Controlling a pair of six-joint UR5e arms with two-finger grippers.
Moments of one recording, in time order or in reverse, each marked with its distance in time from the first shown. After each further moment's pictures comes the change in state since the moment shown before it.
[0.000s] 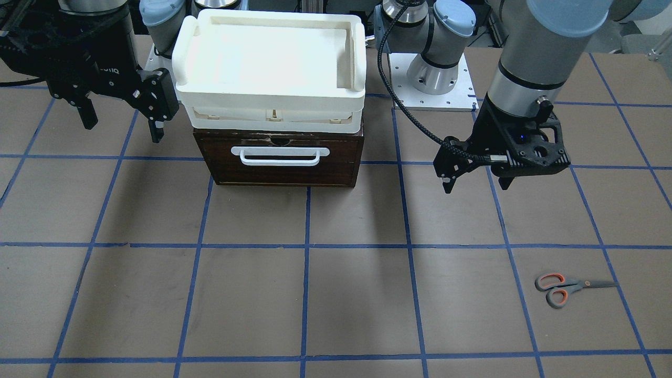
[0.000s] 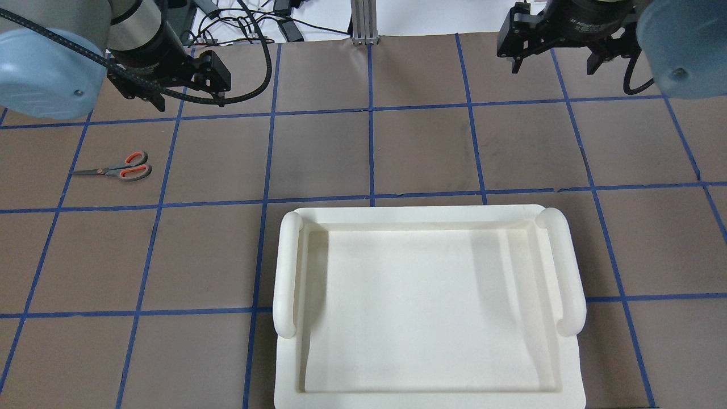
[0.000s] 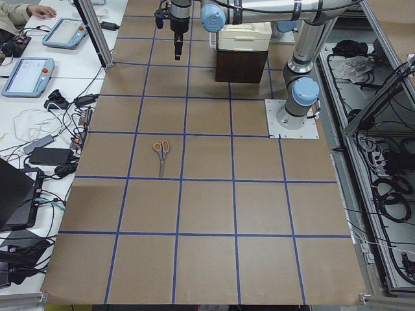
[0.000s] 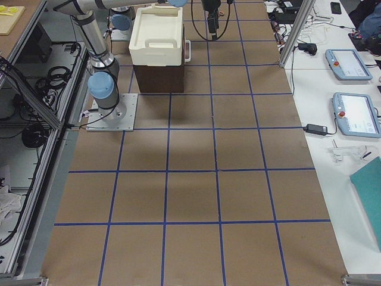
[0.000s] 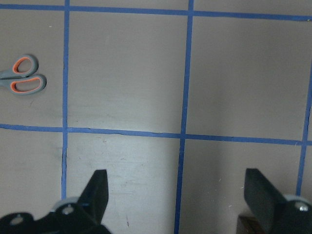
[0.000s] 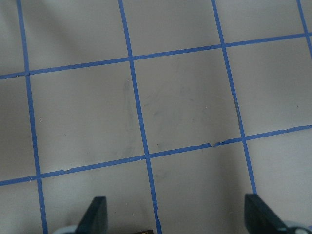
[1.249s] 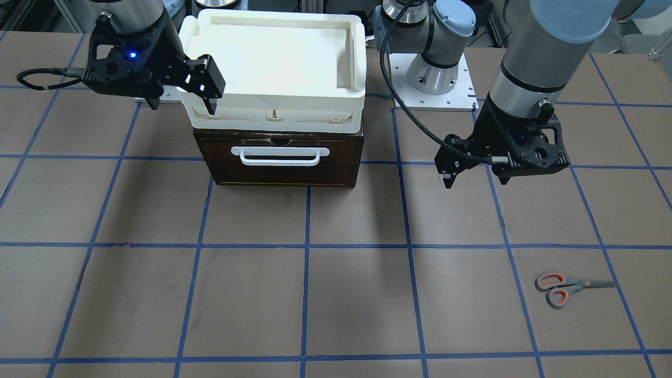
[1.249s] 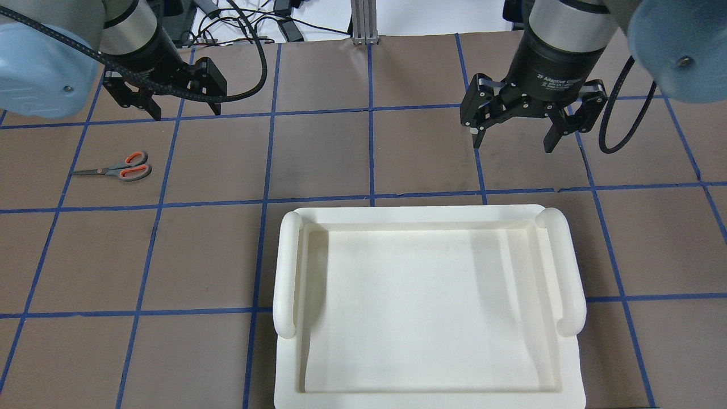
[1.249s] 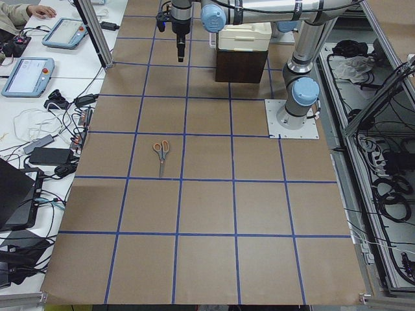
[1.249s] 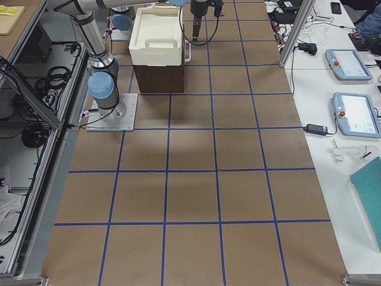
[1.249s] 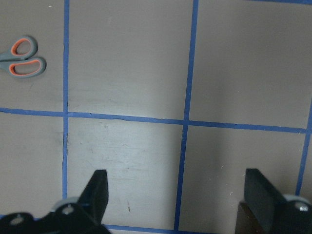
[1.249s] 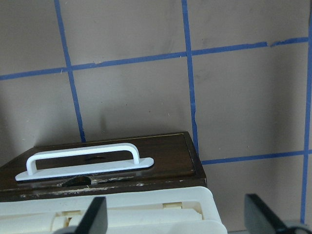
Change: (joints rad) left arm 0.016 0.003 0.001 -0.058 -0.004 -0.004; right arm 0.036 0.006 0.011 0.330 0.176 -0.002
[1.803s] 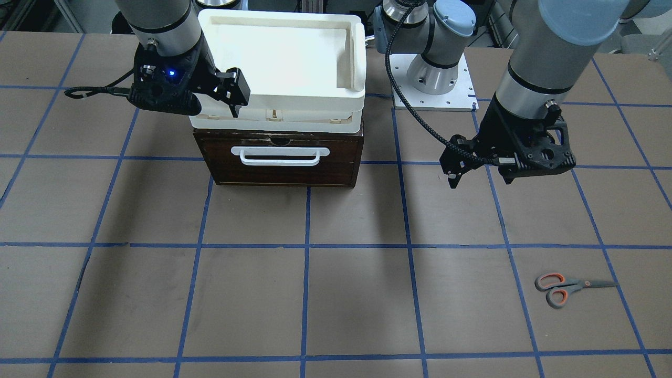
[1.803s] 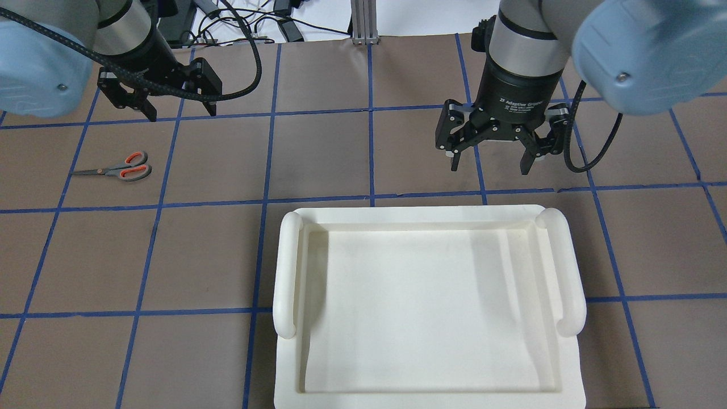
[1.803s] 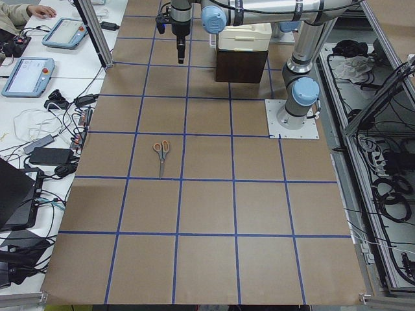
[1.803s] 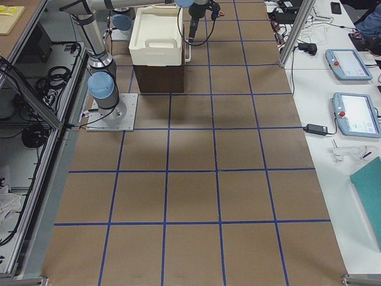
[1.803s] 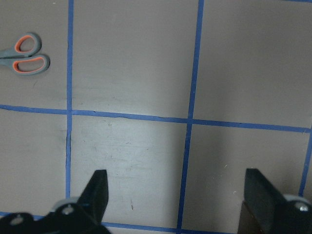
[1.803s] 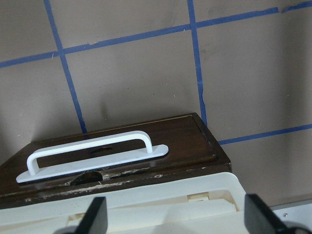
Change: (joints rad) left arm 0.009 -0.001 -0.001 -0.006 0.001 0.005; right arm 0.060 0.048 -0.003 0.013 -0.012 0.148
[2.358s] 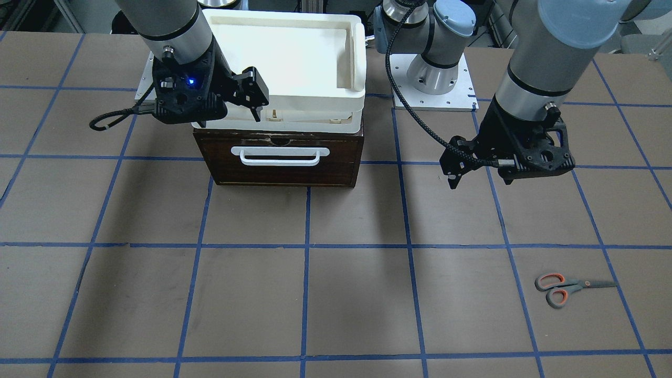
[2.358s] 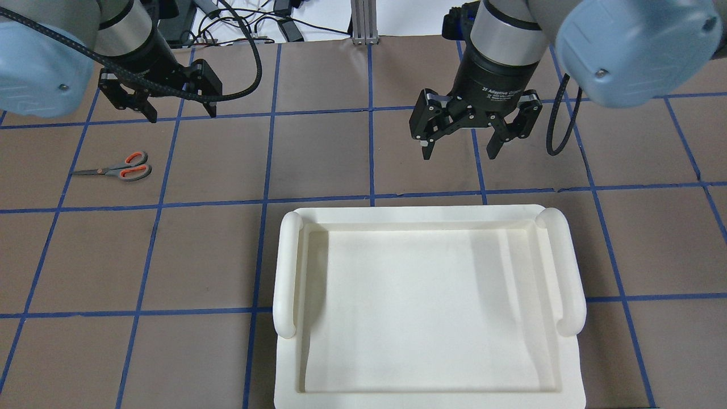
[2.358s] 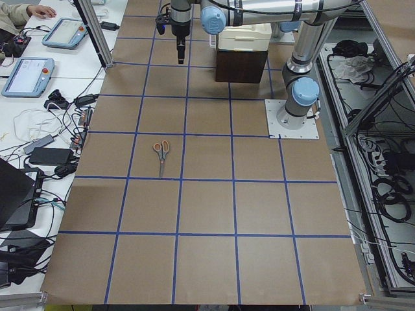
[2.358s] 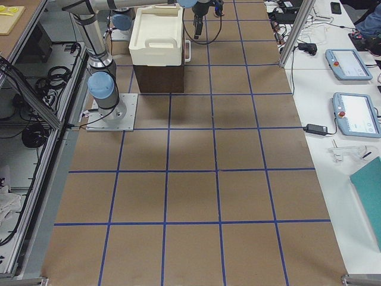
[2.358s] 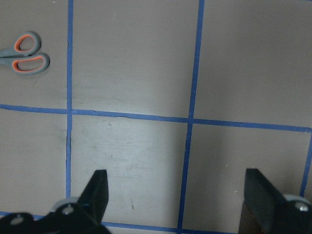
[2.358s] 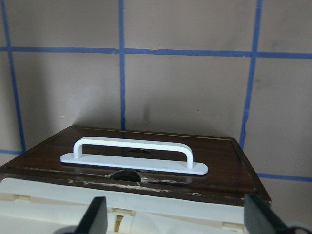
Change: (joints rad) left arm 0.000 -0.003 -0.001 0.000 0.001 0.001; right arm 0.005 0.030 -0.012 -0.076 0.142 -0.312
